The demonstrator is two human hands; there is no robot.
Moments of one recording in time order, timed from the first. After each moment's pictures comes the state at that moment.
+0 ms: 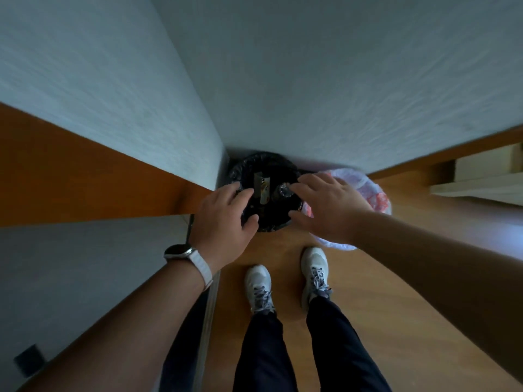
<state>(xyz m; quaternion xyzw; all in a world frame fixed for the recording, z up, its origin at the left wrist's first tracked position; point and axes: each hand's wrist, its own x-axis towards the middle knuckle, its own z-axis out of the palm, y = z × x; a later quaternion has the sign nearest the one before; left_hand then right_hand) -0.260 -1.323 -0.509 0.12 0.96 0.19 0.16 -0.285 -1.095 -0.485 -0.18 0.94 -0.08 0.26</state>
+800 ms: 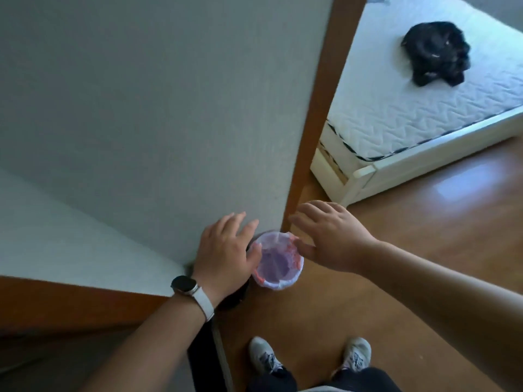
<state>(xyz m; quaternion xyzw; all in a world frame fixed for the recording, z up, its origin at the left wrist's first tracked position) -0.243 -1.179 -0.178 0.43 0.90 0.11 0.00 -0.133 -0.965 -0.146 0.01 1.00 -0.04 0.06</state>
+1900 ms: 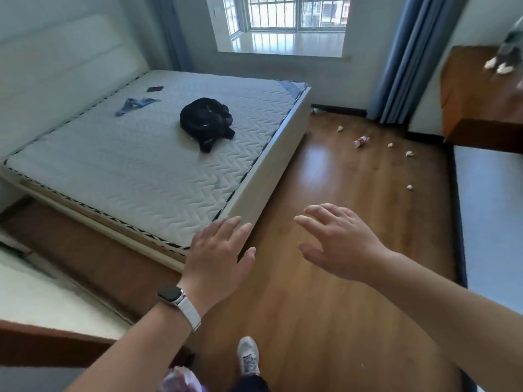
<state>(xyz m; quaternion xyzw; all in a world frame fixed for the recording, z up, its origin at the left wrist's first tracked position) -0.013 -0.645 -0.081 0.74 0.66 0.11 -0.06 0.239 -0.566 -0.075 0.41 0.90 -0.03 -0.13</state>
